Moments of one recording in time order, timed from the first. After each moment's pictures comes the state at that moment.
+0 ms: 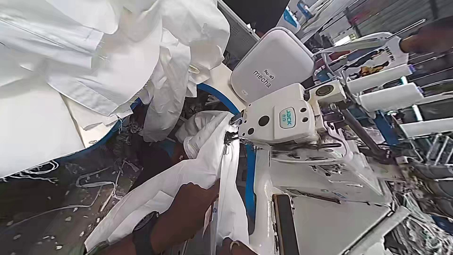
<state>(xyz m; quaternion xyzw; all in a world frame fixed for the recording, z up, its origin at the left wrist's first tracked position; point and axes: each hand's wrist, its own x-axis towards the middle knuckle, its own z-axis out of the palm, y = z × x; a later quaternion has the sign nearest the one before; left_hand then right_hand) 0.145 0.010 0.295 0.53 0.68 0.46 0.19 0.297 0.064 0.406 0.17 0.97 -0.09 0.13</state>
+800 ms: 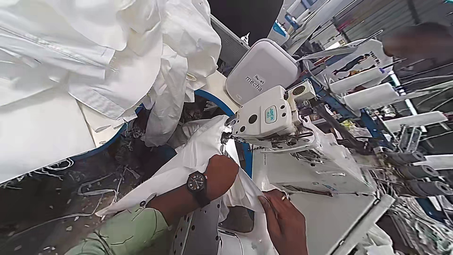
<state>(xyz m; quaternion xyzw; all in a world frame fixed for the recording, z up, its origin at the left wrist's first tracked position) 0.121 0.090 0.366 0.59 0.70 0.19 0.35 0.323 0.161 0.390 0.20 0.96 0.01 -0.20</state>
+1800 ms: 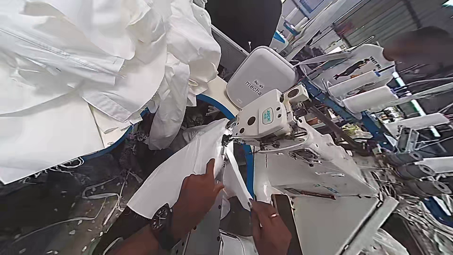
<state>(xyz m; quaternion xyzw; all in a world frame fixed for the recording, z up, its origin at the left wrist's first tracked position) 0.145 0.025 0.337 0.42 0.78 0.40 0.25 0.338 0.149 0.343 0.18 0.94 0.10 -0.27</state>
